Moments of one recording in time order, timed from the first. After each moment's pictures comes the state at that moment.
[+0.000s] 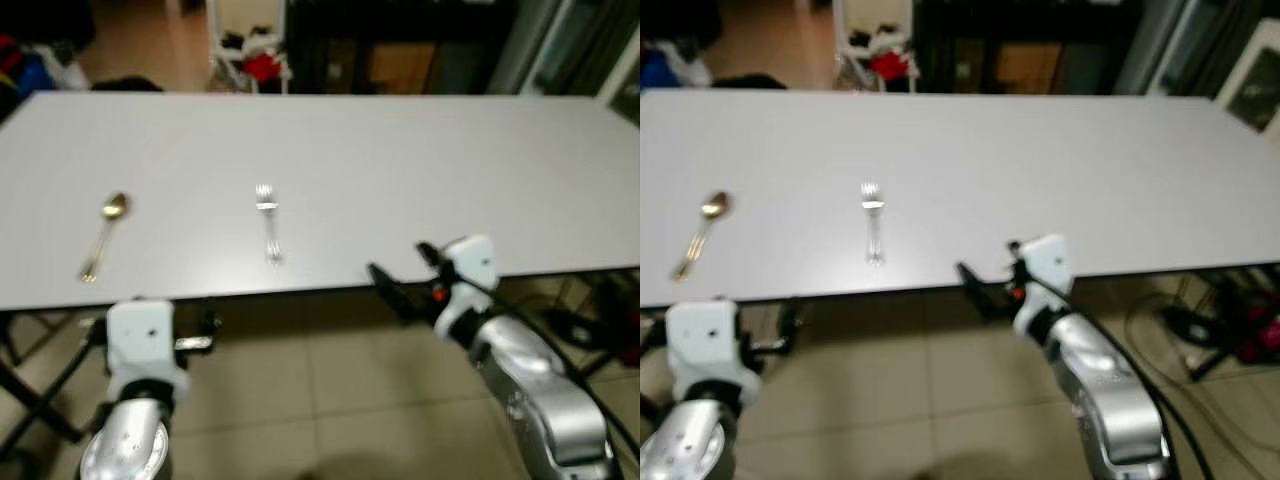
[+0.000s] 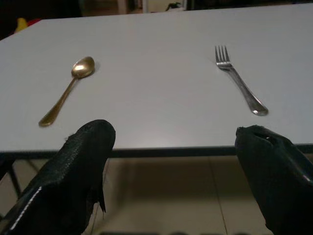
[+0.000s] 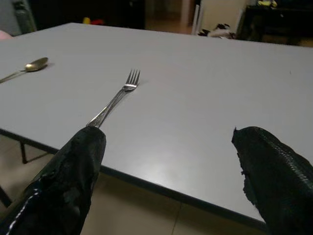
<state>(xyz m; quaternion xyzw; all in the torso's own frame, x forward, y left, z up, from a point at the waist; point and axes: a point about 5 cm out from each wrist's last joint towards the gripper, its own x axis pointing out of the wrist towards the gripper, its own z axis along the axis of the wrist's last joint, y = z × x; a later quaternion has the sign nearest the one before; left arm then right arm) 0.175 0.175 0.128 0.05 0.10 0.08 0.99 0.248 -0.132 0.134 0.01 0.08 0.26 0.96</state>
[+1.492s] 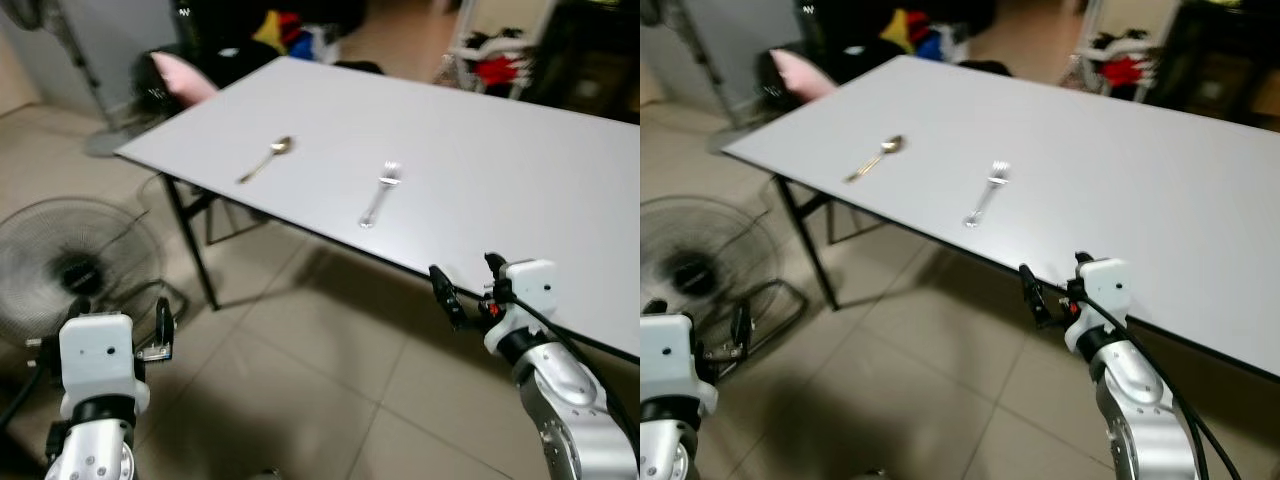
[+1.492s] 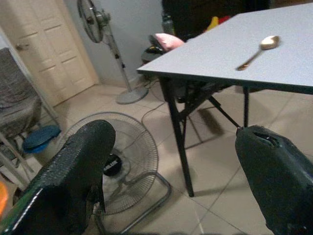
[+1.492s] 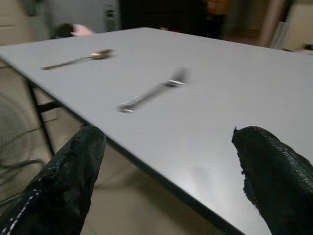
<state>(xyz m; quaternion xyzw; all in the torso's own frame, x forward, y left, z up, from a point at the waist) 0.159 0.204 0.136 0.12 0.05 0.13 0.98 0.236 -0.184 0.112 -0.02 0.05 0.13 0.99</state>
